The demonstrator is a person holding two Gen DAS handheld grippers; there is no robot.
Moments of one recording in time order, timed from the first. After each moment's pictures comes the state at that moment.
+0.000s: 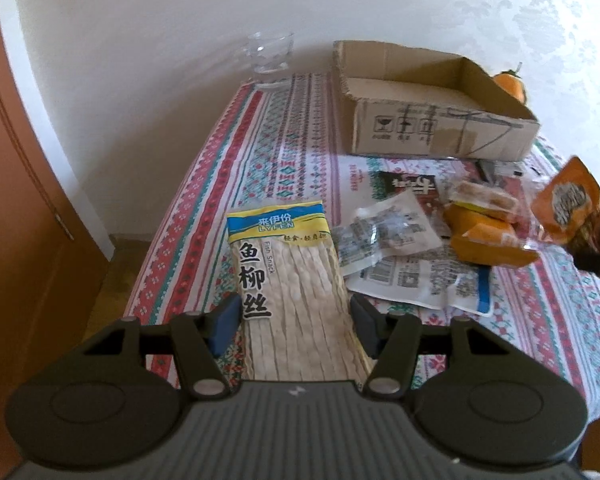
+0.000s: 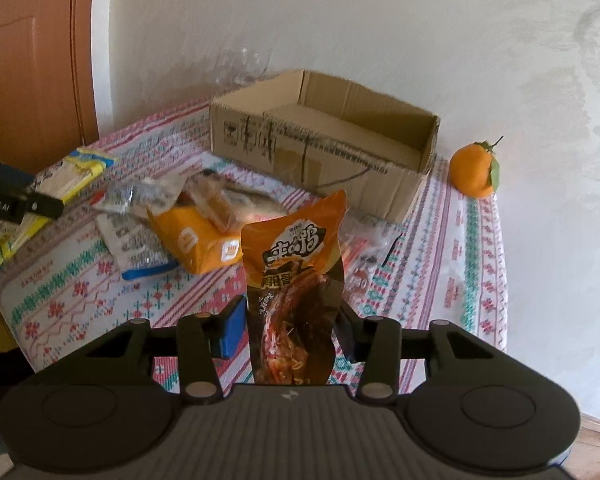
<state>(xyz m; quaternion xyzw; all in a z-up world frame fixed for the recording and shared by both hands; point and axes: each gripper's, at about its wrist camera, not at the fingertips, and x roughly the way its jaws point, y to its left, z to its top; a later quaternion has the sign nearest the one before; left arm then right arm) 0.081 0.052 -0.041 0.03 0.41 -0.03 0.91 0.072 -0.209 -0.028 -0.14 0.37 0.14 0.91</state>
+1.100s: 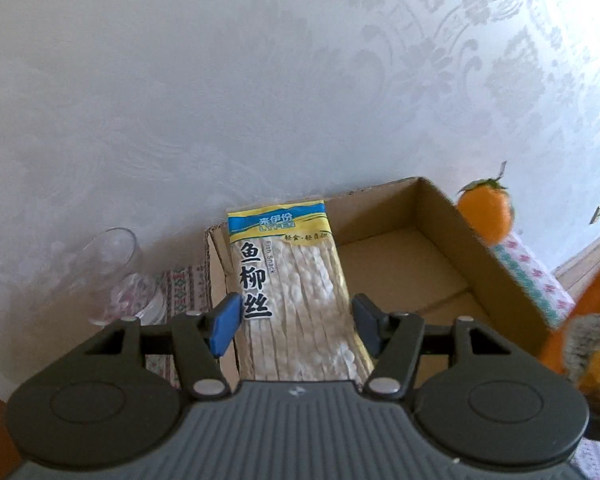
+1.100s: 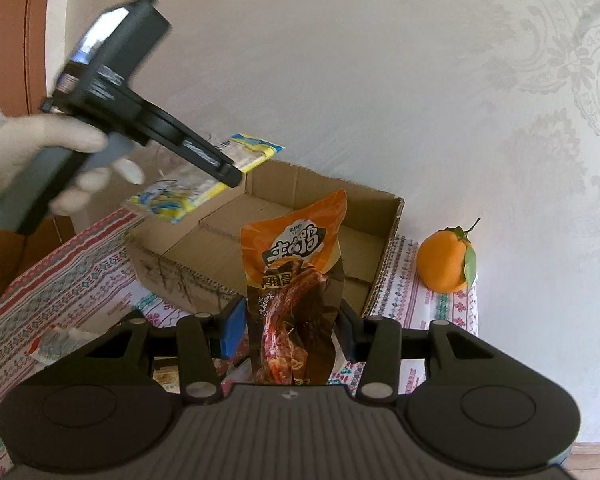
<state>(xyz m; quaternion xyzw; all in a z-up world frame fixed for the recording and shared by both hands) 0.362 -0.067 0.020 0.11 0.35 -0.16 0.92 0.193 -0.239 0.026 -0.10 0.32 0.13 0.93</state>
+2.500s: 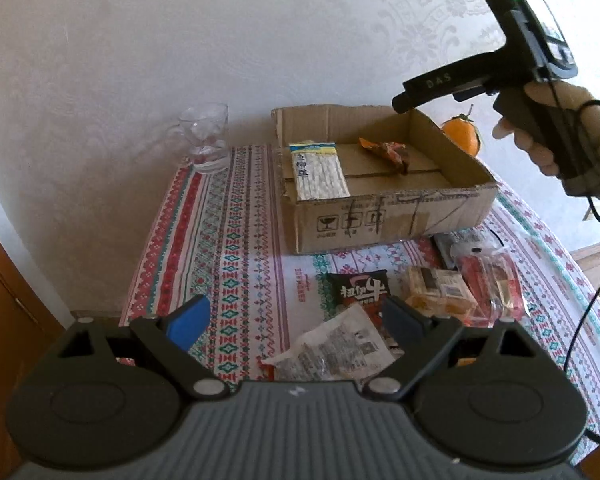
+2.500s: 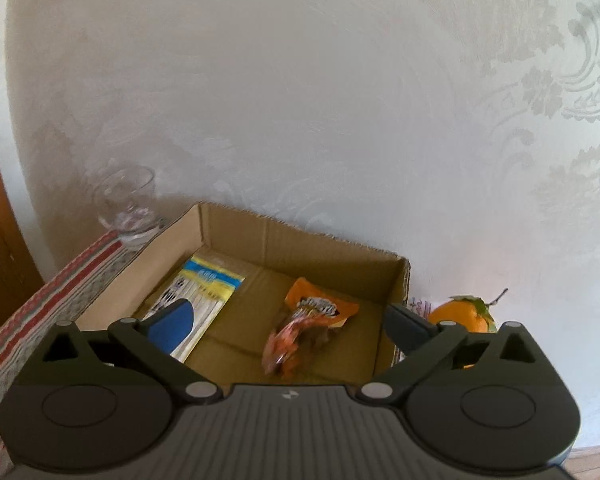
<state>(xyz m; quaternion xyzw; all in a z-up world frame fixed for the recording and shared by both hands) 0.148 0.023 -0.005 0.05 0.35 -0.11 0.93 0.318 -0.209 0.033 -0.09 0.33 0.09 0.94</state>
